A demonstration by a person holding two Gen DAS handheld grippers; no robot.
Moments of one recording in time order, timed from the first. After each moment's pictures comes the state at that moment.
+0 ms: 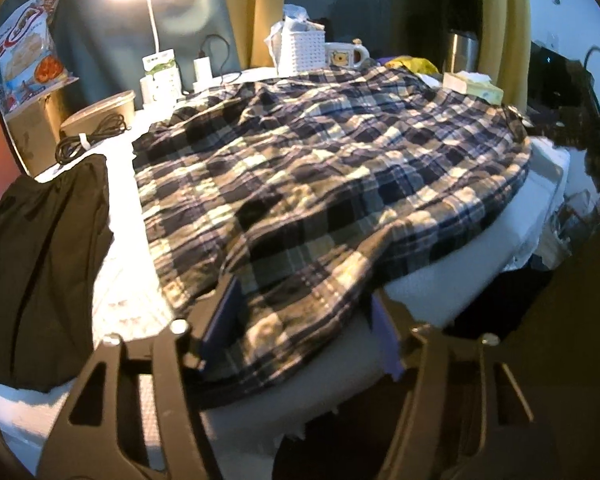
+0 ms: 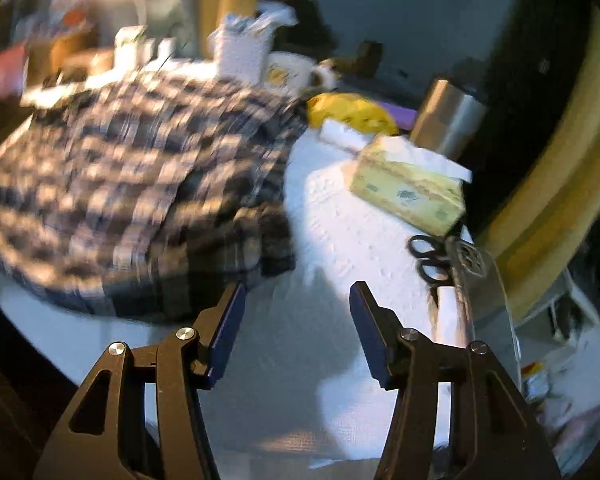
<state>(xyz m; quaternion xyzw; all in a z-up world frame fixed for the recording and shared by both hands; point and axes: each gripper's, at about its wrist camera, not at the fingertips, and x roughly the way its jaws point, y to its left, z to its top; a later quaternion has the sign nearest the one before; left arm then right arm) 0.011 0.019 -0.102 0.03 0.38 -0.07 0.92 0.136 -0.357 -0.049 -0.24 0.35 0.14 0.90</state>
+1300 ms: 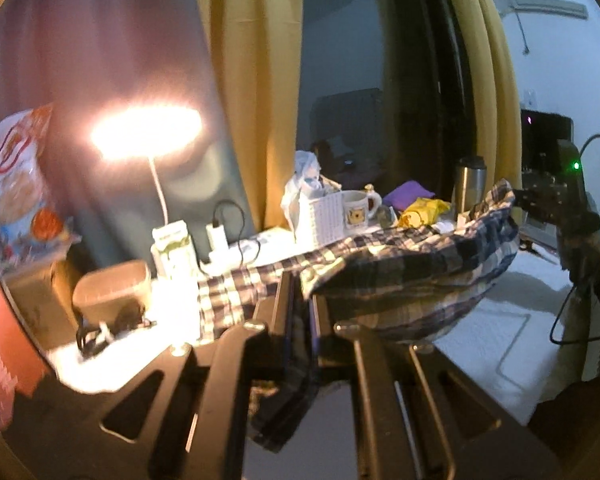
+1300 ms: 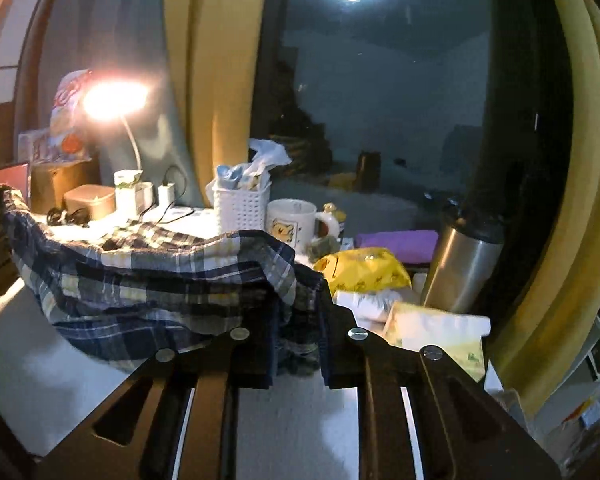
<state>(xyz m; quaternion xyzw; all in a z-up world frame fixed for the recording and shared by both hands) 0.120 0.061 0.045 0.06 0.19 -0.10 0.98 0.200 -0.326 0.035 -0.12 0.16 0.17 0.96</state>
